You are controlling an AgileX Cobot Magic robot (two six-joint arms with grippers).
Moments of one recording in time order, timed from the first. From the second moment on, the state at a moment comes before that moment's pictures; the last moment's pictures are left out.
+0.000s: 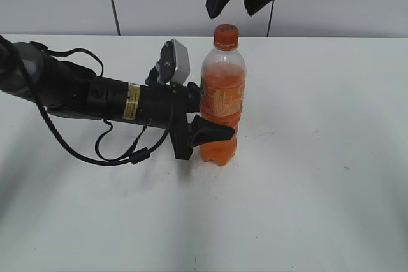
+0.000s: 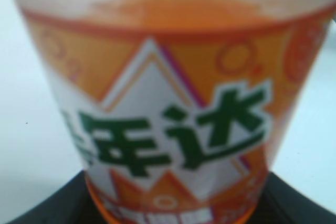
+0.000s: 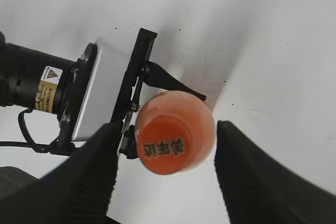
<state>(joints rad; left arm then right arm) -0.39 2.19 -1.15 1.37 -0.95 -0.67 0.60 1.83 -1.83 0.09 1.18 0.13</state>
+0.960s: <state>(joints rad) -0.39 2.19 -1.15 1.37 -0.95 -0.67 0.60 1.90 -1.83 0.12 1.21 -0.31</state>
